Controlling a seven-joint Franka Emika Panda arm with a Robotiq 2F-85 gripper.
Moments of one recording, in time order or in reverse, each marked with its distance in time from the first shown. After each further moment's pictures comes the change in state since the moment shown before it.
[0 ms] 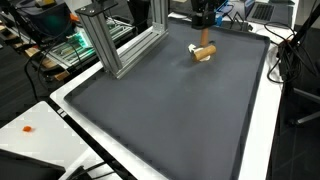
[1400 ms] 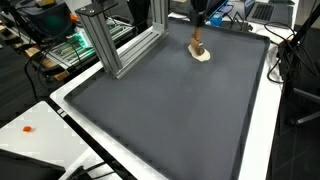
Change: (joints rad) arm -0.016 -0.058 0.113 -0.147 0.092 0.086 -1.101
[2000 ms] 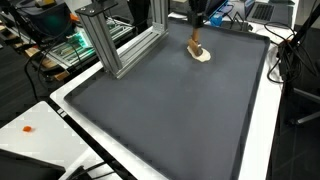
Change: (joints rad) arm -0.019 -0.003 -0.001 0.002 0.006 -0.029 -0.052
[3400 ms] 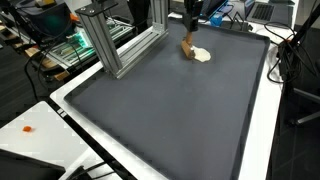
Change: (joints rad) arm -0.042 -0.008 -0.004 -0.006 0.082 -0.057 -0.123
